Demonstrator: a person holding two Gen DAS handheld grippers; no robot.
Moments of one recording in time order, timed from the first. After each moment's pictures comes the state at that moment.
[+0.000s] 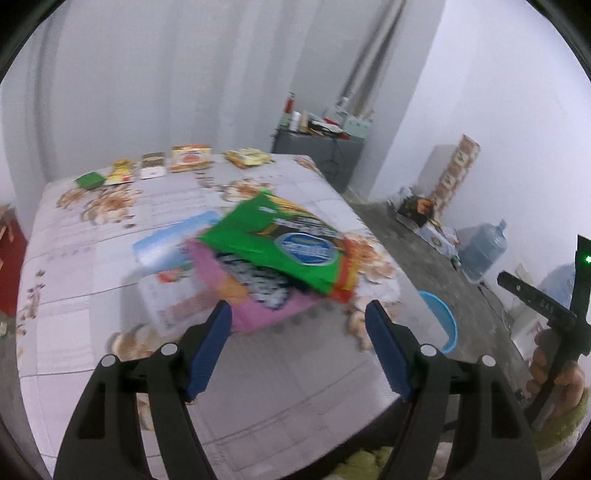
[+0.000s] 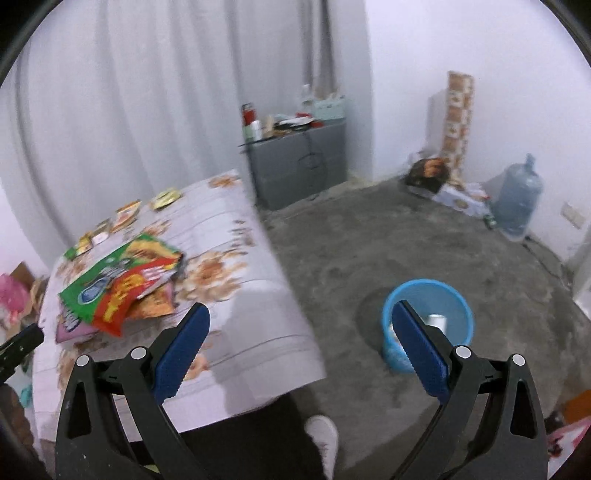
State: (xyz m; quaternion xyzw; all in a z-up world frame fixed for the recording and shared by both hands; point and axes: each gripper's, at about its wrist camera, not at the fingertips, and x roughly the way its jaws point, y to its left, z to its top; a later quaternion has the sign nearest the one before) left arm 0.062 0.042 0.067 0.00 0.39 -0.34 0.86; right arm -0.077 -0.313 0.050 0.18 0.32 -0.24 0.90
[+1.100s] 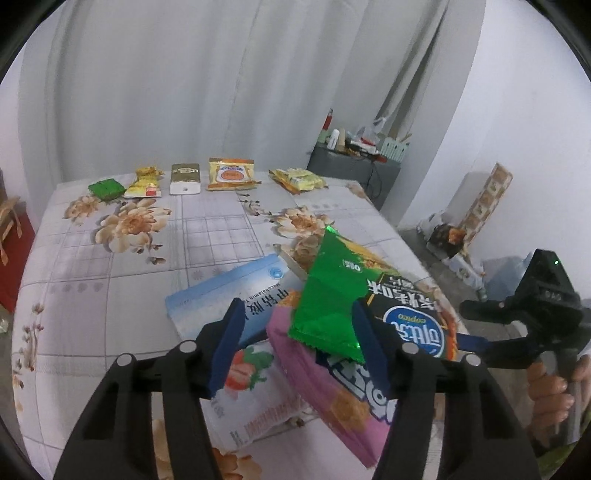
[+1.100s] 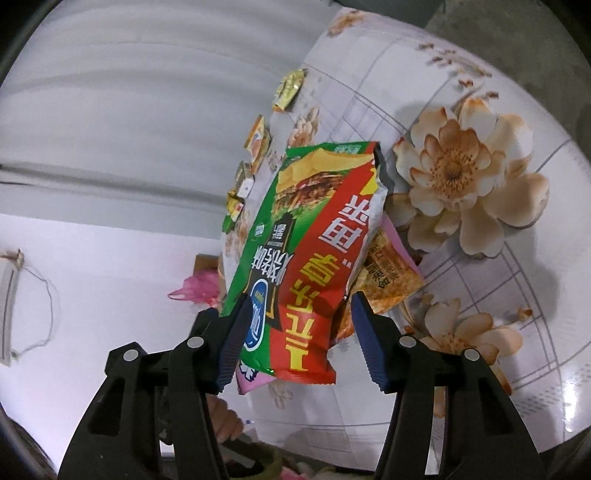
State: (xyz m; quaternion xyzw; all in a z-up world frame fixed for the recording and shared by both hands) left arm 0.164 0.047 0.041 -0.02 0.38 -0.30 0.88; right arm 0.092 -0.282 -0.023 0.54 0.41 0.11 0.73
